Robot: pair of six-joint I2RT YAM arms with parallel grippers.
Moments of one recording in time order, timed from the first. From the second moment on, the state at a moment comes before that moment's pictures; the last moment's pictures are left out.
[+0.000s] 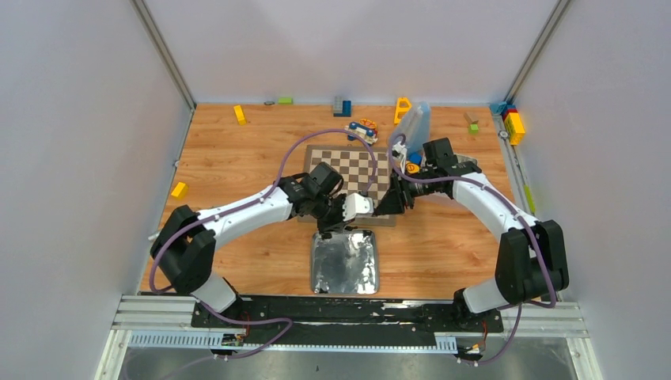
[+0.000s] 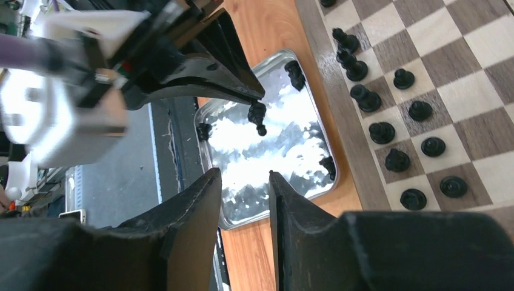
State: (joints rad) left arm -0.82 1.59 1.09 -0.56 0.43 0.60; right arm 0.28 1.46 1.02 -0.59 -1.08 -0.28
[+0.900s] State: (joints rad) left arm -0.82 1.49 1.17 -0.61 0.46 0.57; right arm 0.43 1.55 1.09 -0.59 -1.10 -0.27
